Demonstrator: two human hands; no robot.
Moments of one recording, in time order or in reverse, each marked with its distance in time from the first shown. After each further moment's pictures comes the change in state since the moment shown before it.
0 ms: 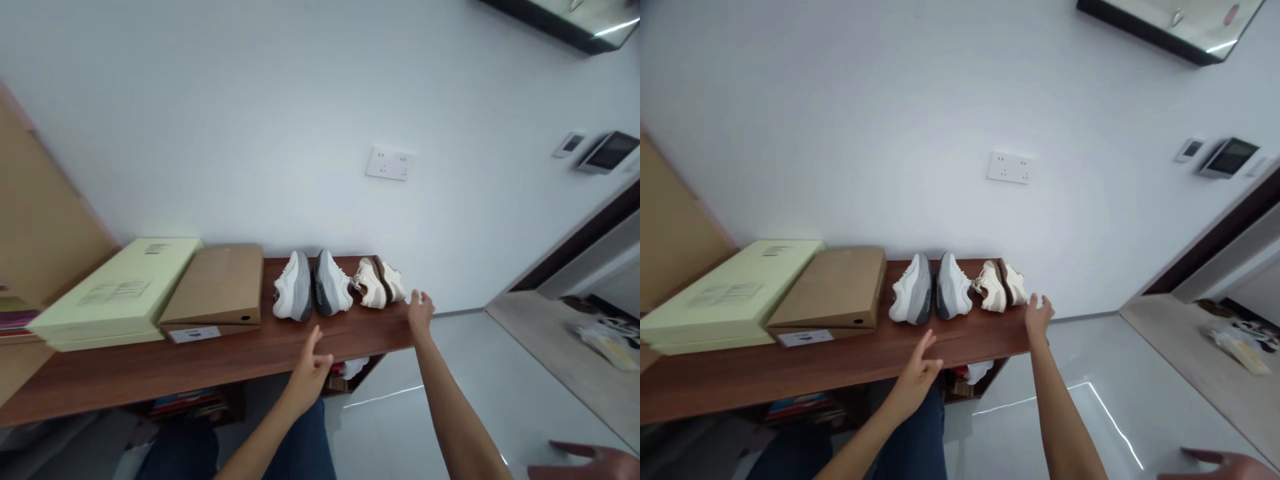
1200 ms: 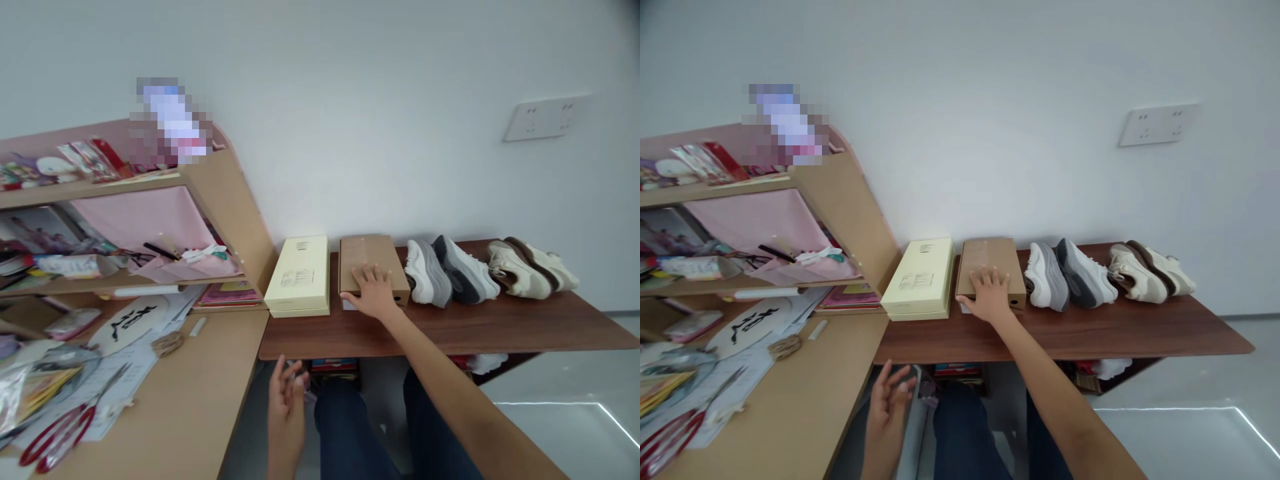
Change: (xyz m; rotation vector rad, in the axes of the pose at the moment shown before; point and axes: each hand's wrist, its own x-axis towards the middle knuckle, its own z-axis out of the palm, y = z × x) left_hand -0.166 0.027 -0.332 0.030 0.685 0.034; right_hand -0.317 -0.269 0.221 -0.325 -0.618 -0.817
